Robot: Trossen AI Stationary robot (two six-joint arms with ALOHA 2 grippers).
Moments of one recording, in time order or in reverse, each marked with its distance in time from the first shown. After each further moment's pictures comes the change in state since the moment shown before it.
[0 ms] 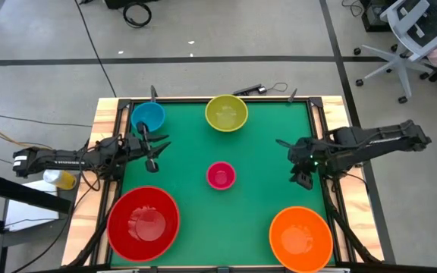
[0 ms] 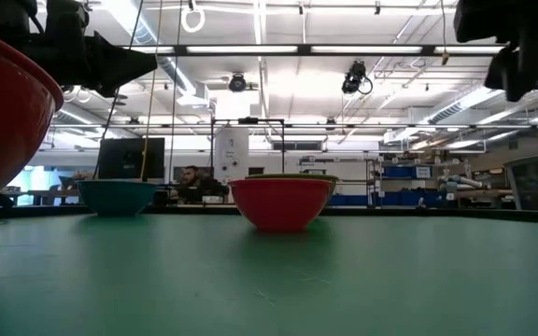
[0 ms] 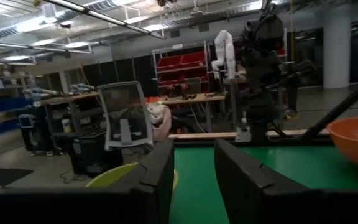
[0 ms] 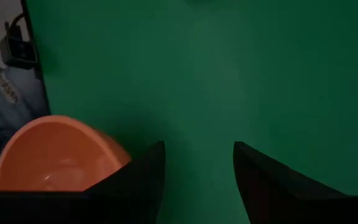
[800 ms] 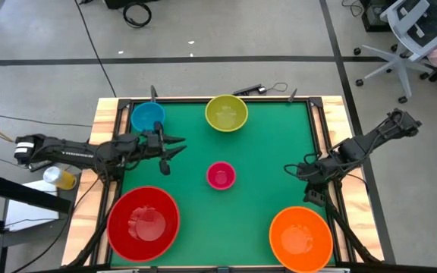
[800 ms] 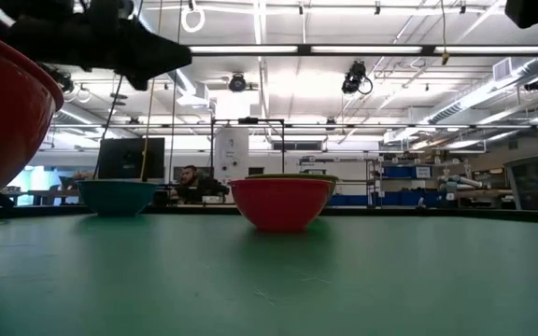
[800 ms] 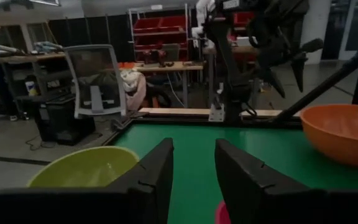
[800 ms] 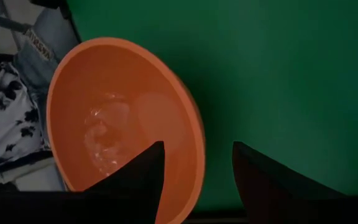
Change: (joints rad) left arm -0.057 0.372 0.252 -0.046 0.009 -0.099; right arm 0.348 0.000 -0.001 -0.016 -0.048 0.396
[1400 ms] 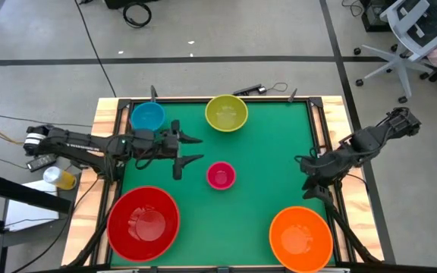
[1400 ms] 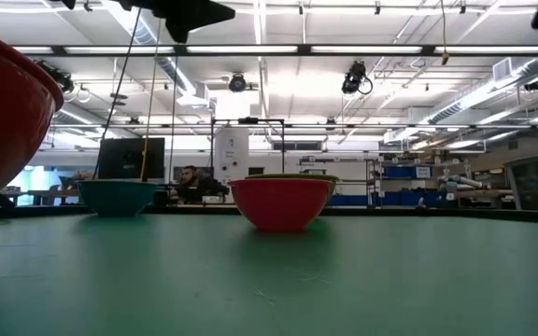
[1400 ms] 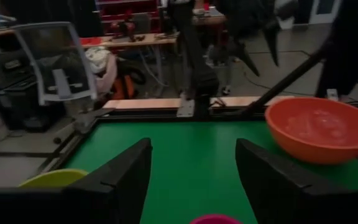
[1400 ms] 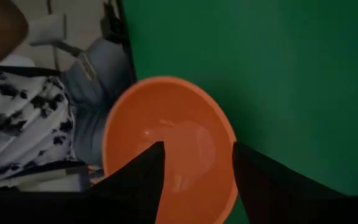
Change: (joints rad) left arm -0.110 0.231 0.448 -0.374 0.002 -0.007; right arm 0.011 0.017 0.220 -0.032 0.081 -0.087
